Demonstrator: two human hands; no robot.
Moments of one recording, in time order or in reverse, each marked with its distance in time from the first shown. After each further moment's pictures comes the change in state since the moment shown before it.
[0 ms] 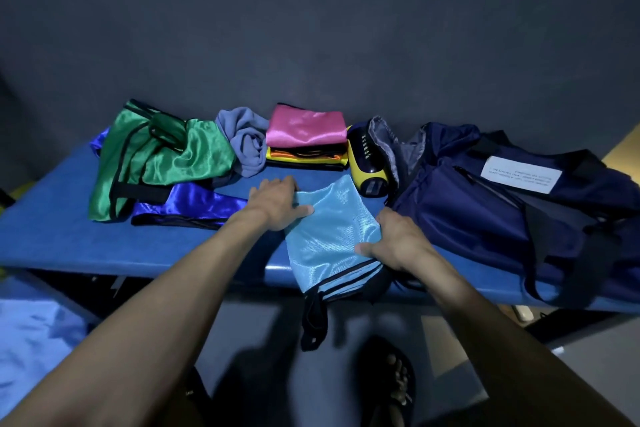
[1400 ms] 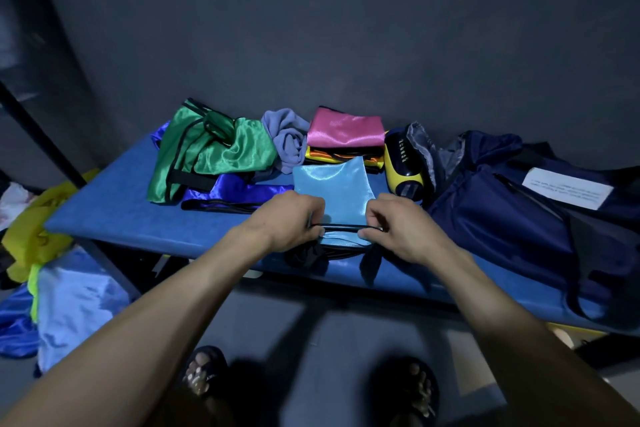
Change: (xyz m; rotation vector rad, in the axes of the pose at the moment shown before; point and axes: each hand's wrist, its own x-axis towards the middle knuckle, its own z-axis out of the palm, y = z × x) left_hand -0.087 -0.014 -0.024 0.070 0.123 0.249; right_hand 0.013 -0.021 0.010 -0.065 0.216 -0.761
